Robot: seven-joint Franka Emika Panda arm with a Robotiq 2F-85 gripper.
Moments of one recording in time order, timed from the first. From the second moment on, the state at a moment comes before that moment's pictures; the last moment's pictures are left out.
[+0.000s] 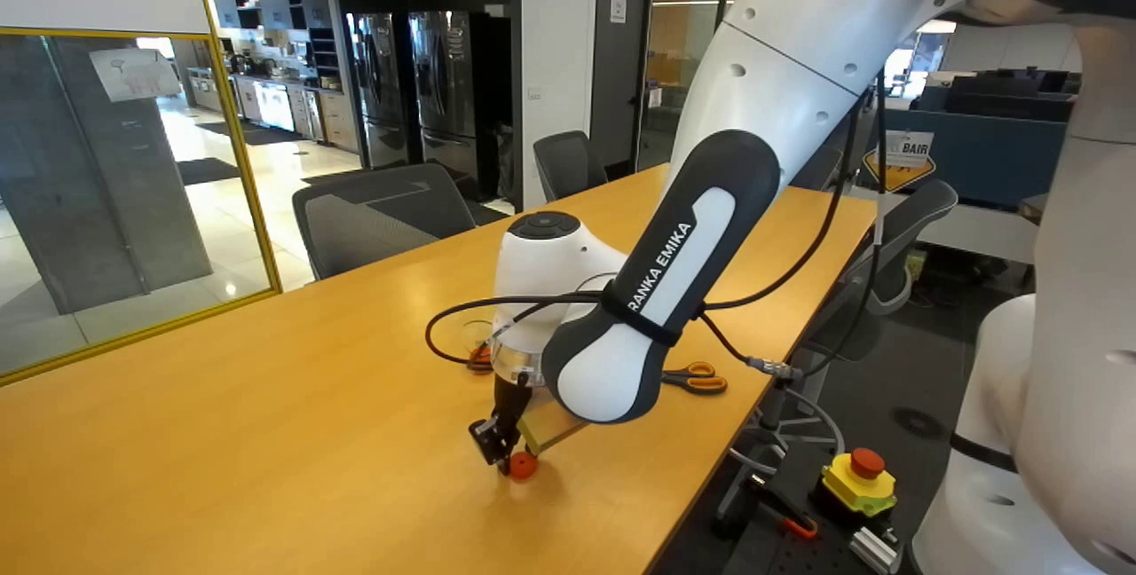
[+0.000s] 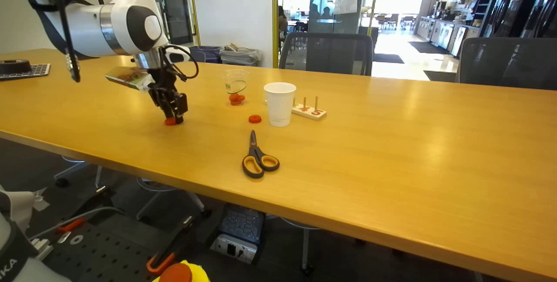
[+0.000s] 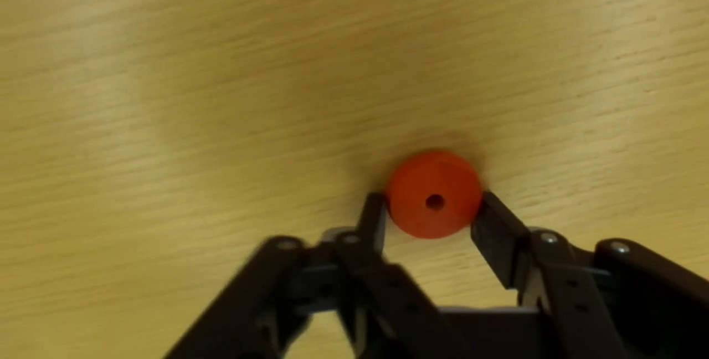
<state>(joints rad) 0.24 0.13 0.07 -2.57 -0.21 2.84 0.63</state>
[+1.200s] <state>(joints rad) 0.22 0.11 0.02 -2.35 -0.35 2.78 0.72</state>
